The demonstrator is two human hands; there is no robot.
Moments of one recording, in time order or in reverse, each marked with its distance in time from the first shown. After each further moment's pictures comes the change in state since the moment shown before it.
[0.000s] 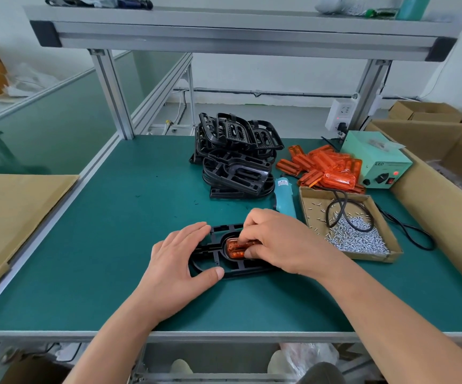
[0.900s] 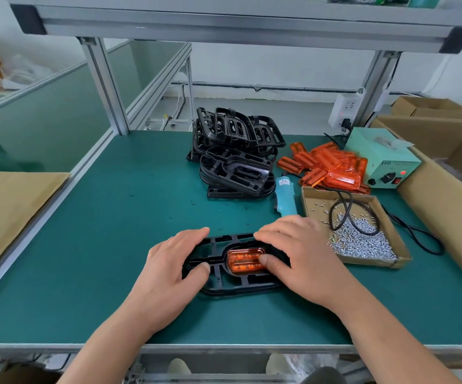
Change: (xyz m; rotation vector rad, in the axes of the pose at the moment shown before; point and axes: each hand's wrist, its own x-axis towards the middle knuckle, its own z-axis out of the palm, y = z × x) left_hand 0.003 -0.006 0.003 -0.156 -0.031 -0.082; right_hand -0.041 0.021 0.028 -0.009 0.350 0.036
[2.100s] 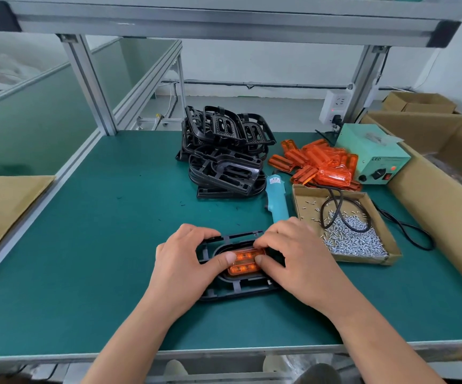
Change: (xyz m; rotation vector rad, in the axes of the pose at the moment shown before) left_hand 0.029 0.035 0.029 -0.037 0.160 -0.086; right_hand -0.005 0.003 0.004 0.020 0.075 0.056
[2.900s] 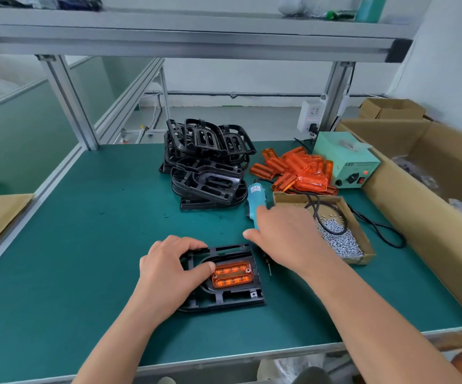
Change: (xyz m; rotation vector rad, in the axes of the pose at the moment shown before) left_hand 0.009 -0.002 -0.001 0.038 -0.019 -0.039; right_hand 0.059 0.006 -0.024 -0.587 -0.237 0.233
